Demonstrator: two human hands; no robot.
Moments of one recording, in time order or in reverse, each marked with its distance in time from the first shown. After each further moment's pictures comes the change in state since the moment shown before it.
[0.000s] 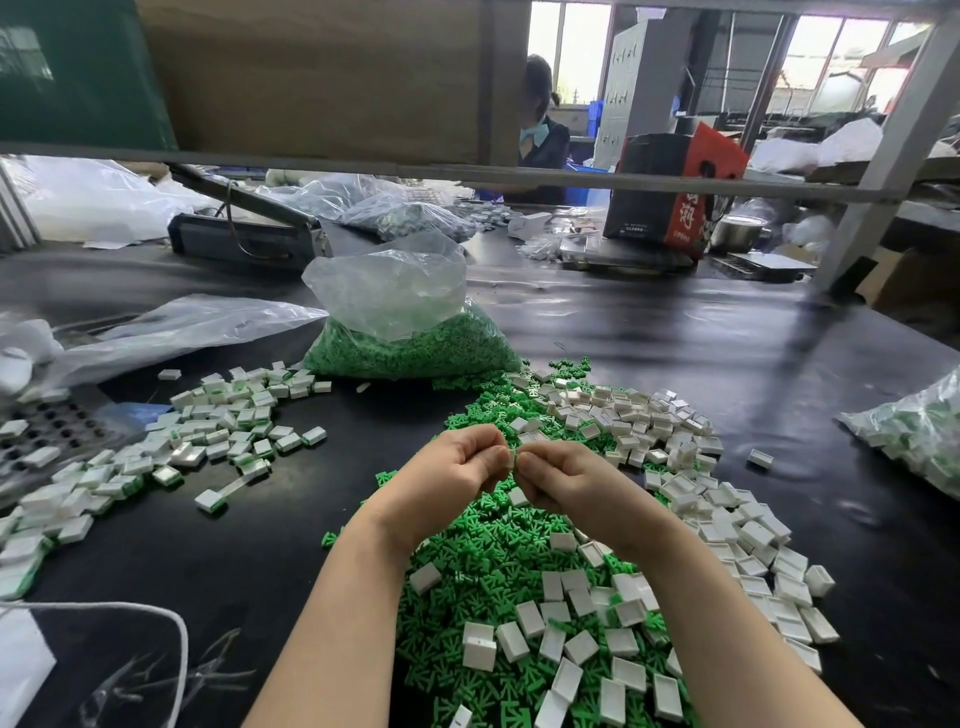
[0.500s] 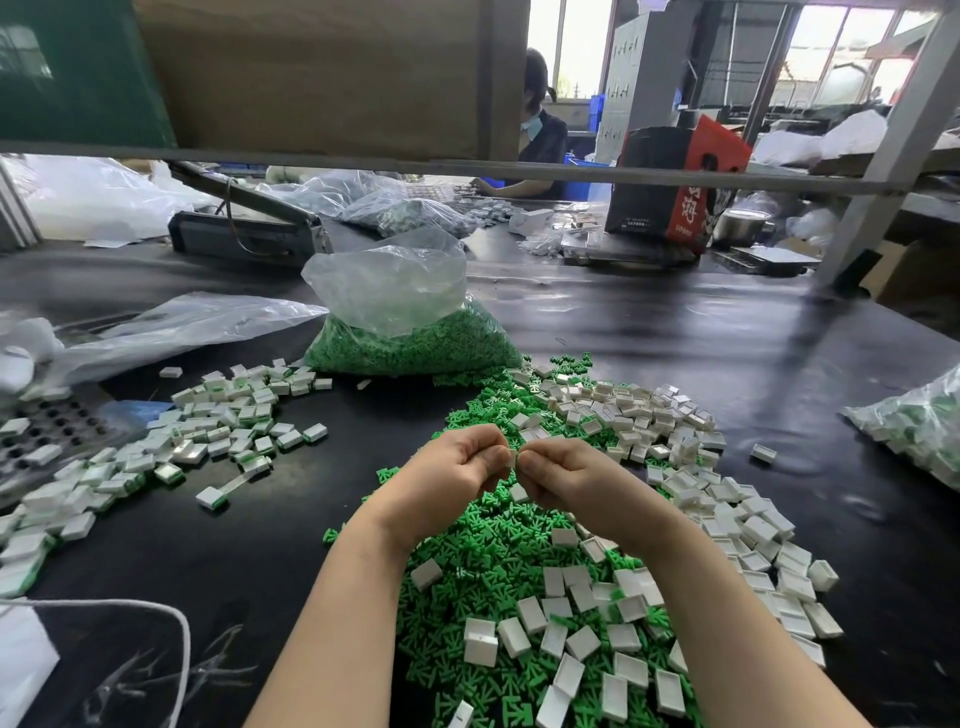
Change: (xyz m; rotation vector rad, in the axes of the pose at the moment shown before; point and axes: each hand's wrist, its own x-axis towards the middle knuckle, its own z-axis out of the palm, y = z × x) left_hand -0.001 0.000 0.002 0.021 -0.011 -0.014; right_hand 0.000 0.003 -0.002 0.003 -0.020 0.034
